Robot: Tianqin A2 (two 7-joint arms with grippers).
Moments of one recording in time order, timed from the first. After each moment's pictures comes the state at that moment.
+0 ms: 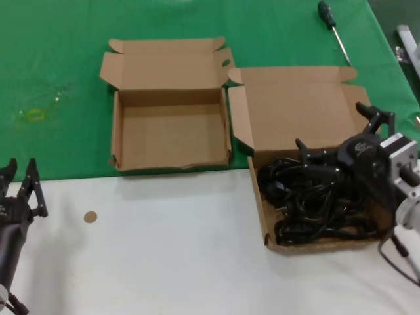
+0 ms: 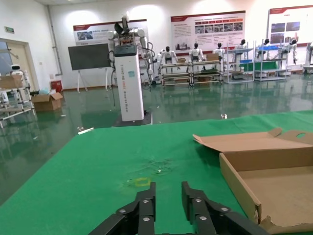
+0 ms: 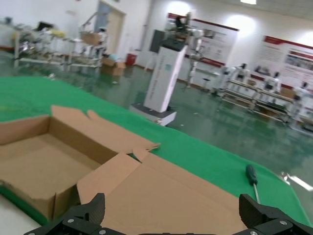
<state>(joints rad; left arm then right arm) 0.00 -0.30 1.60 -1.60 -1.80 0.00 0.00 0.11 0.59 -1.73 1.58 1.82 -0.09 0.00</state>
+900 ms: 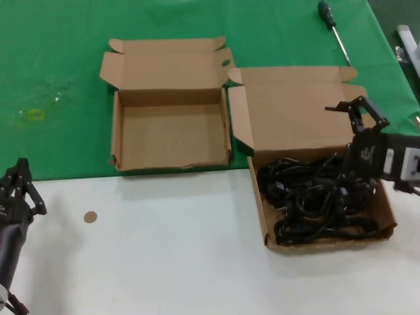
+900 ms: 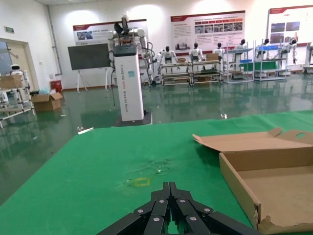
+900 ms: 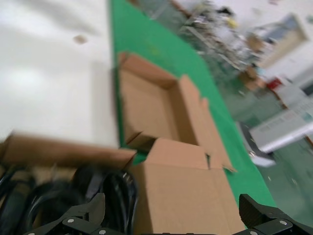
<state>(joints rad) 0.00 -0.30 1.60 -1.60 -1.80 0.00 0.00 0.40 0.83 -1.75 1.38 1.78 -0.77 -0.47</state>
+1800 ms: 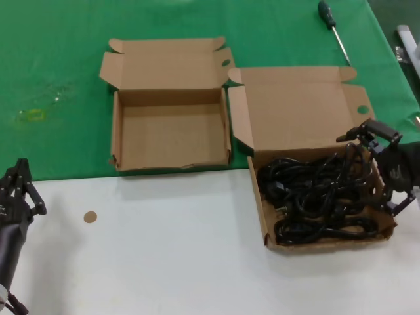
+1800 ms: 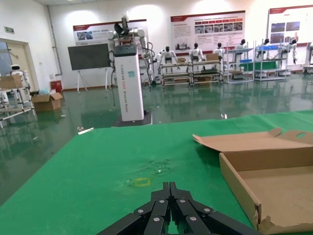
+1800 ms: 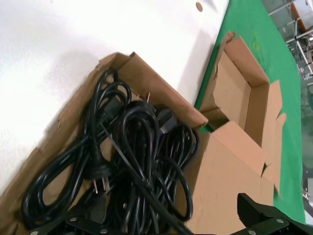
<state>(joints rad) 0.00 -0.30 1.60 -1.60 -1.80 0.00 0.00 0.59 0.92 -1.86 1.24 1.65 -1.04 -0.85</state>
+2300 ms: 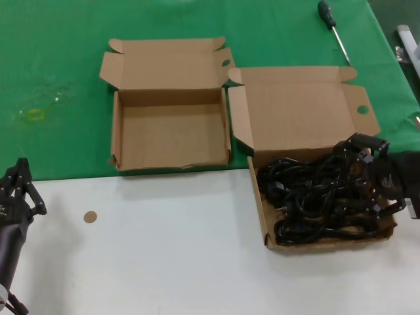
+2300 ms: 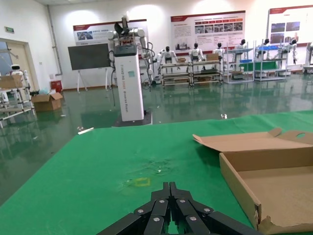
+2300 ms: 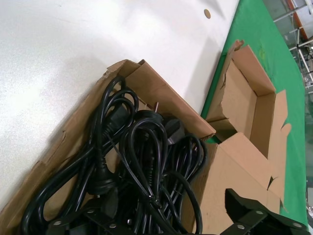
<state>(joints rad) 0.00 -0.30 1.60 -1.60 -1.80 0.00 0.00 0.56 0.90 -1.86 1.26 1.65 -1.02 -0.89</state>
